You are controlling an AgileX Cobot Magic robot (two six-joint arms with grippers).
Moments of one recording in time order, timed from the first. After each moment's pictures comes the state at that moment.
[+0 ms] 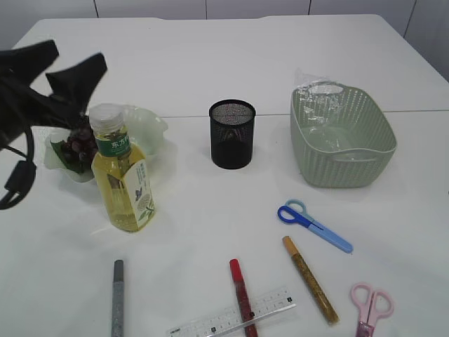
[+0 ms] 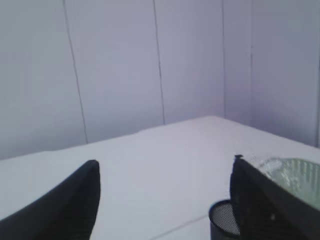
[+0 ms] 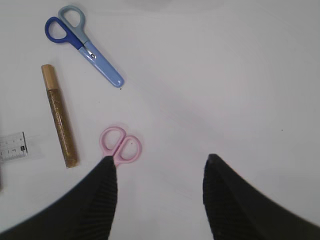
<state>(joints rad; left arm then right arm) -0.30 1.57 -0.51 0.18 -1.15 -0.07 0.13 1.13 -0.87 0.01 0.97 0.08</state>
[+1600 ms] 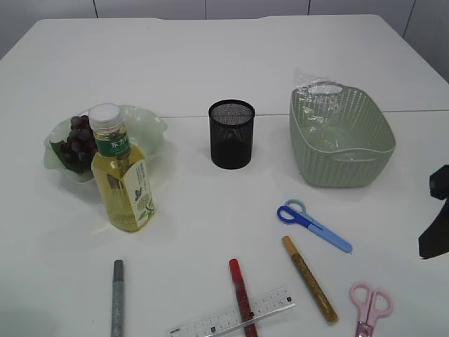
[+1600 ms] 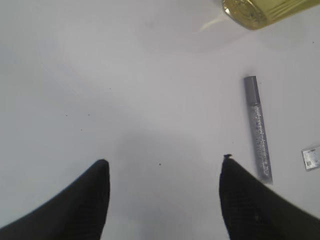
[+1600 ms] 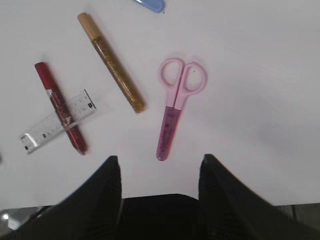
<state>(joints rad) -0.01 1.19 -0.77 -0.22 0.92 0.02 0.13 1.13 -0.80 0.28 1.06 0.29</state>
